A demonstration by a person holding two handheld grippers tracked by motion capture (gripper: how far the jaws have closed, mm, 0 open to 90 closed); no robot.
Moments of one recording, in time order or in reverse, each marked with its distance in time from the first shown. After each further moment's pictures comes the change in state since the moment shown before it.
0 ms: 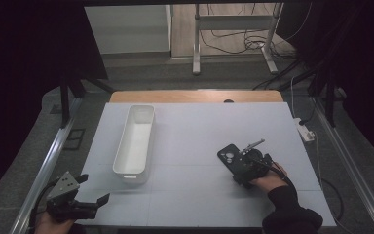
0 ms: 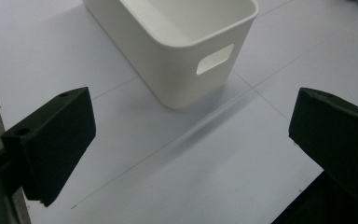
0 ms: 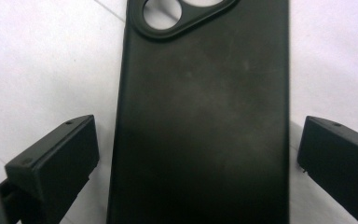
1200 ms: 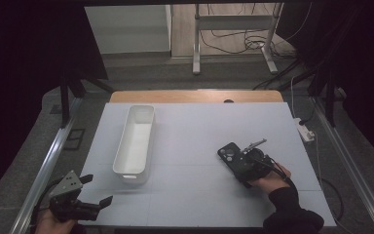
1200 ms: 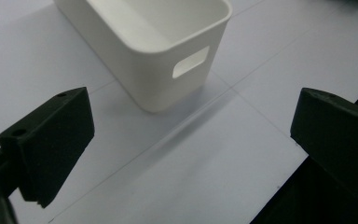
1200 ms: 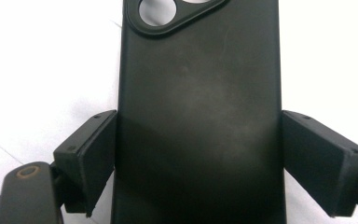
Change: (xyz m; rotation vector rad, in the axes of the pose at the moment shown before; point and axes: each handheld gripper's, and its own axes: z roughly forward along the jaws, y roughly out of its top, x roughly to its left) left arm -0.004 0.009 0.002 0.007 -0.088 0.019; right arm 0.005 0.001 -0.016 -0.028 -0.026 0.038
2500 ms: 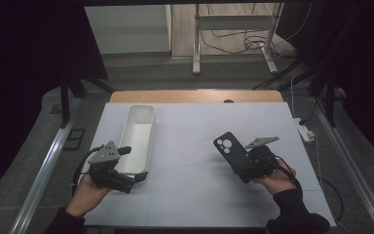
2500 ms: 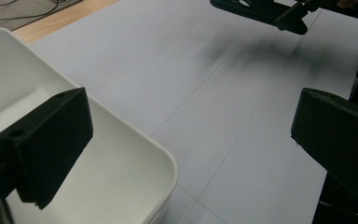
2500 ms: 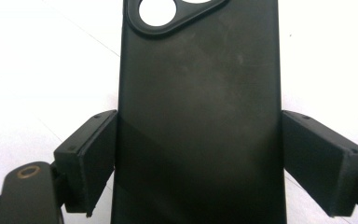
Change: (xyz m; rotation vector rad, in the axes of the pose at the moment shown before) left arm -0.017 0.095 0.060 -0.084 -0.169 0.153; right arm 0.008 0.005 -0.044 -0.216 0.077 -0.027
